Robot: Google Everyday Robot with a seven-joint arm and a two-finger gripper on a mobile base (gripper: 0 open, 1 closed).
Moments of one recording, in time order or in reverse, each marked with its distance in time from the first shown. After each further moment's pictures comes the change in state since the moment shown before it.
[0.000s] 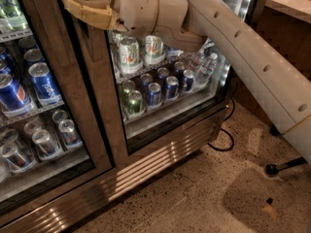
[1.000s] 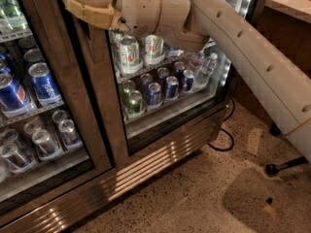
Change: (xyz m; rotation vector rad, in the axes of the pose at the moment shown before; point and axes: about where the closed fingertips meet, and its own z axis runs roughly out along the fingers) arm -0.006 0.001 -0.002 0.003 -0.005 0.007
